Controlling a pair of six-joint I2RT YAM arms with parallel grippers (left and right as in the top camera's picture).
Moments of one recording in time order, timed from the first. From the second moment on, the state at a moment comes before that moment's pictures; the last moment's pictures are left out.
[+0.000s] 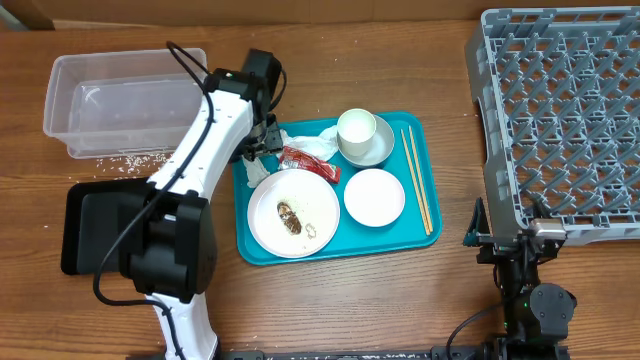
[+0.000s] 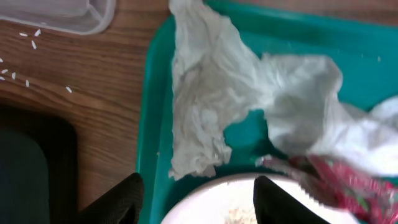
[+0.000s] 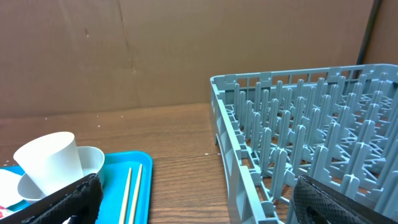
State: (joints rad) left arm -0.25 2.02 1.67 -1.12 -0.15 -0.55; right arm -0.06 0.01 0.02 -0.04 -0.03 0.07
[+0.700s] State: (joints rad) left arm -0.23 2.02 1.65 -0.99 -0.06 -0.71; right arm -0.06 0.01 0.02 -0.03 -0.03 0.07
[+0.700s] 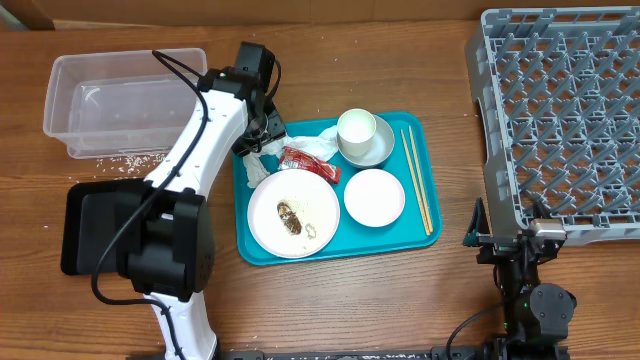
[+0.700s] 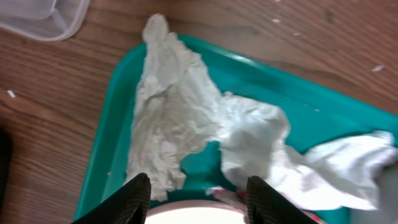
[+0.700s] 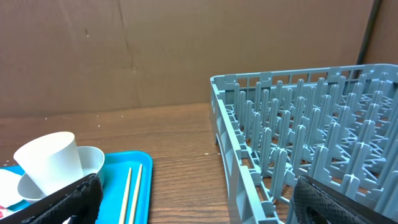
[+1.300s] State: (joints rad) left arm -0.23 2.02 1.50 -0.87 -0.11 -0.73; right arm -0.06 0.01 0.02 -0.03 -0.03 0.07
